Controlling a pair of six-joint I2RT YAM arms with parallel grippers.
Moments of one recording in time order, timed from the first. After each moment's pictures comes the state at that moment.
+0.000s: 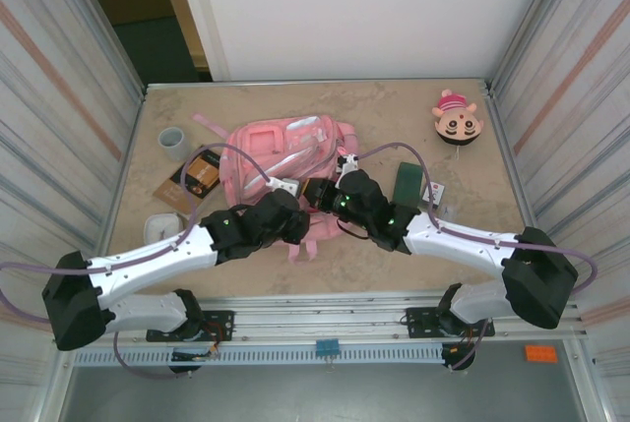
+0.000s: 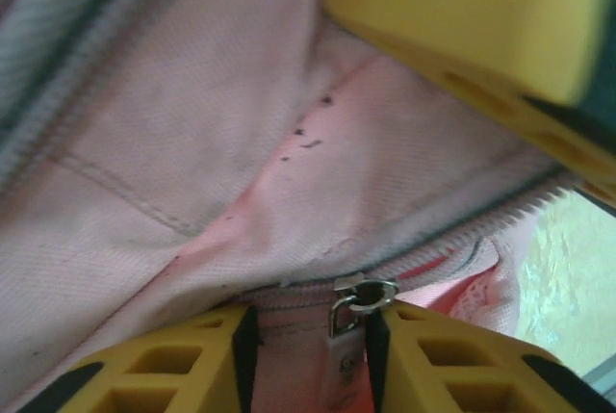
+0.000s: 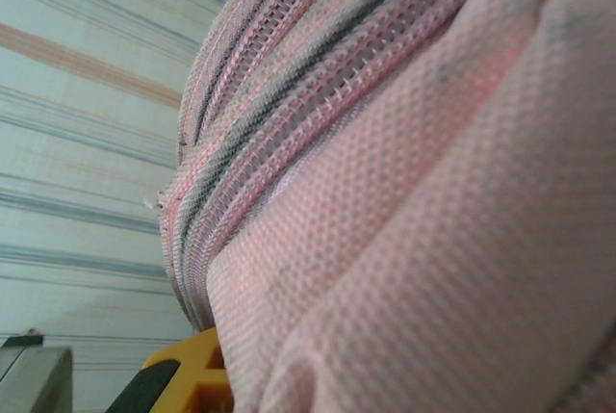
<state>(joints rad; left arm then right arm) -1.01 1.18 0.84 -0.49 -0.27 -0.64 0.94 1.32 0.77 0.21 0.10 1.08</state>
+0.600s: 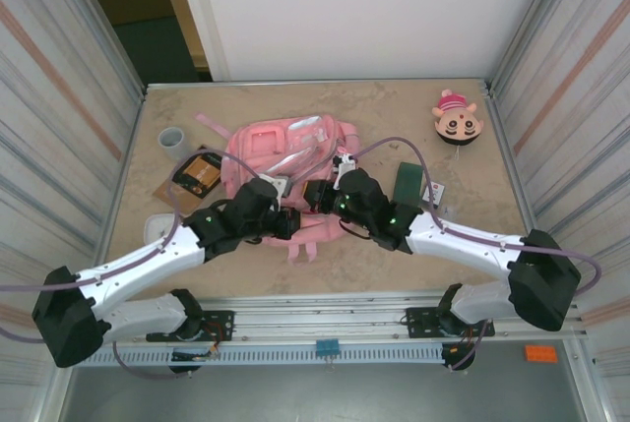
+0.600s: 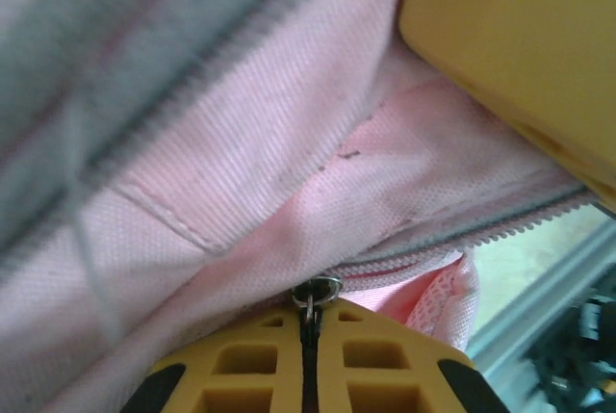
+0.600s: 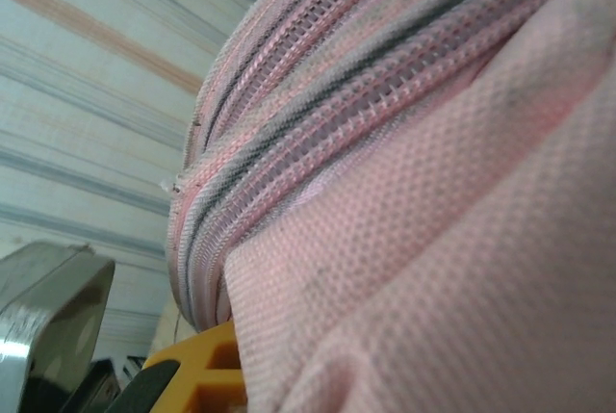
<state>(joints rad) -0.84 1.09 0.76 -0.39 0.09 -0.64 0.94 1.30 0.80 0.13 0.08 0.92</state>
